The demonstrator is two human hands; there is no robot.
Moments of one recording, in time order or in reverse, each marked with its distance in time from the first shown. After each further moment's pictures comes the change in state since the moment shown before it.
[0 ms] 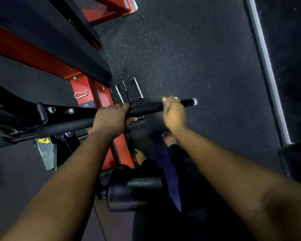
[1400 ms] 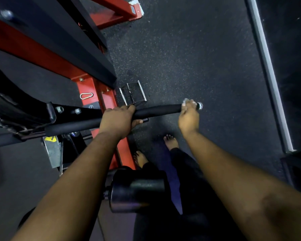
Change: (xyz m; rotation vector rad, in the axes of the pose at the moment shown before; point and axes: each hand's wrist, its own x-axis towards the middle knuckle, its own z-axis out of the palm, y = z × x) left_hand -0.003 0.001 -0.001 0.006 0.004 -0.008; right_hand 0.007 0.045 0.001 0.057 0.097 0.221
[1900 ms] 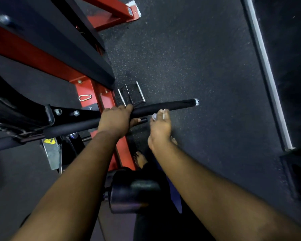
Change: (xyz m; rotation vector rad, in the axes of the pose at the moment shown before) left_hand 0.007 0.001 -0.002 0.036 -0.015 -0.029; right_hand -0.078 -0.100 0.043 1.117 0.017 0.574
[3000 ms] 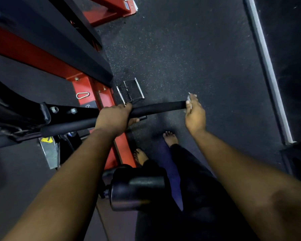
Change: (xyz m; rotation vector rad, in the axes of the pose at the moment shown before) left_hand -0.001 -0.004 0.009 0.003 0.025 0.096; right_hand 0.093 -0.065 -0.109 -1.198 -0.106 -0.654
